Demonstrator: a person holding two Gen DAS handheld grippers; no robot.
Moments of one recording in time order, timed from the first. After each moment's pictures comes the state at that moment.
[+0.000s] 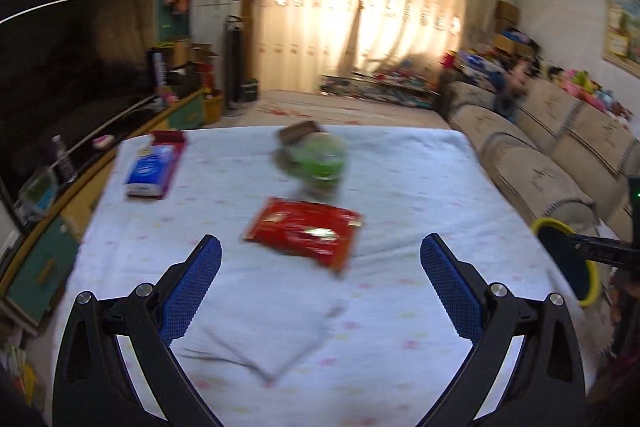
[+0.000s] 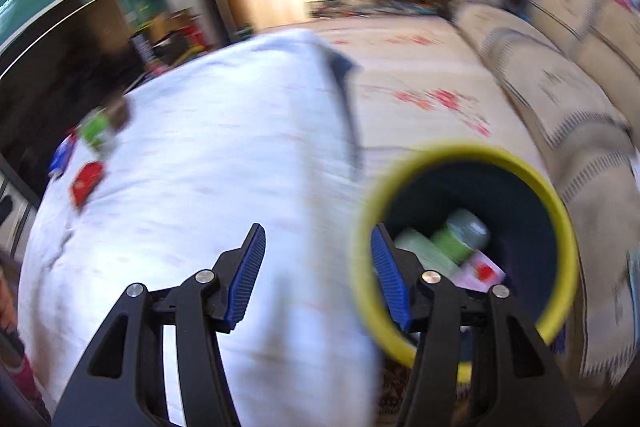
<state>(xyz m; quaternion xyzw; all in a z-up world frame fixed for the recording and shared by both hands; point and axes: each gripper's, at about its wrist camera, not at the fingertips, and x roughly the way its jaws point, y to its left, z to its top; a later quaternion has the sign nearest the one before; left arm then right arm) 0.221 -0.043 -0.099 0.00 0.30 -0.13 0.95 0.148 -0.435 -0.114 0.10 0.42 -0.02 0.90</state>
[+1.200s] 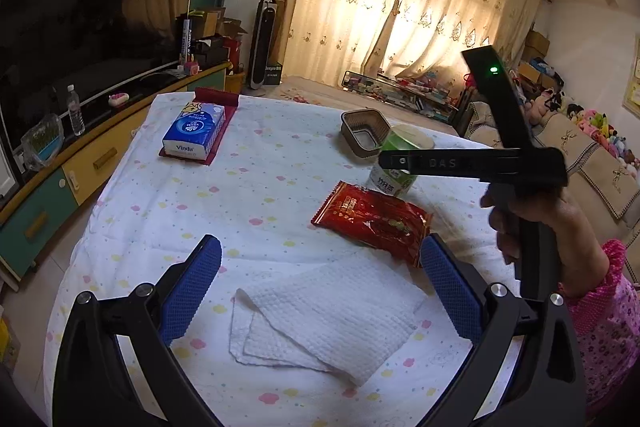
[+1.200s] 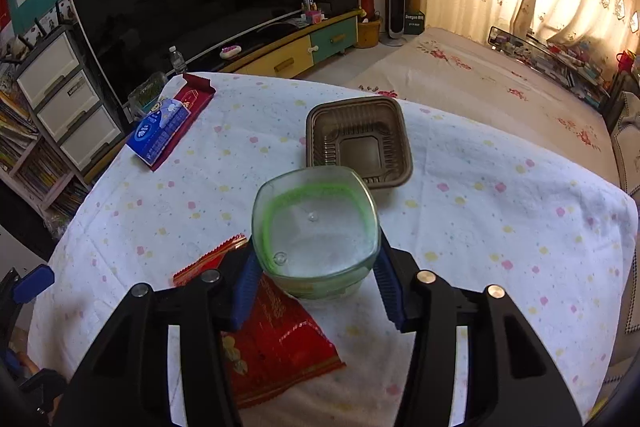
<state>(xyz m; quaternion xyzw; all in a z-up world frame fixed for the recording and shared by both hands) 0.235 0.000 -0.130 -0.07 0.32 -0.12 0.94 0.358 -0.199 -0.113 -0.03 0.43 0.19 0.88</state>
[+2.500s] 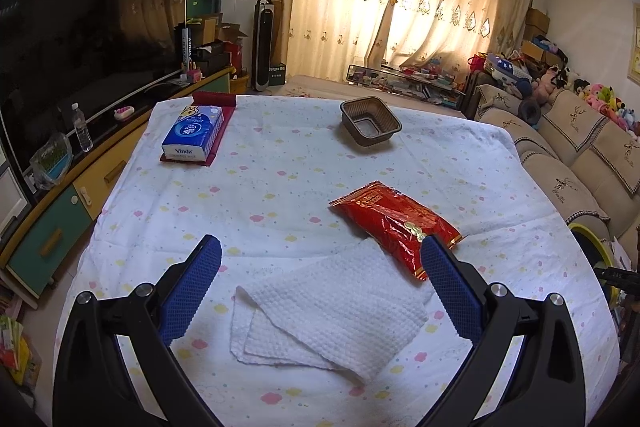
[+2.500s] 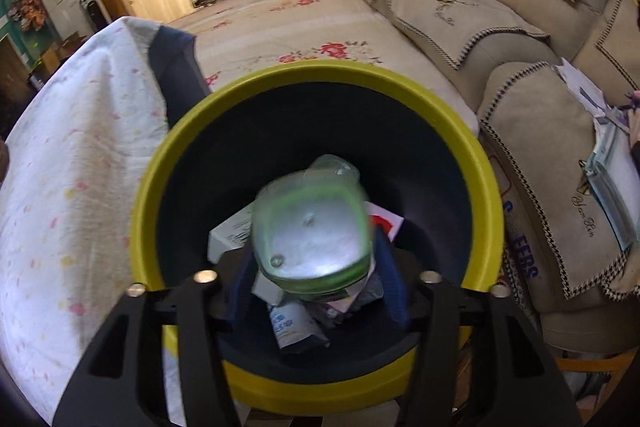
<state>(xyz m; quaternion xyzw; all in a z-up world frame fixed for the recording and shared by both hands) 0.234 -0.012 -0.136 -0.03 0.32 -0.11 0.94 0.087 -0.587 -0.203 0.19 0.45 -0.25 0.84</state>
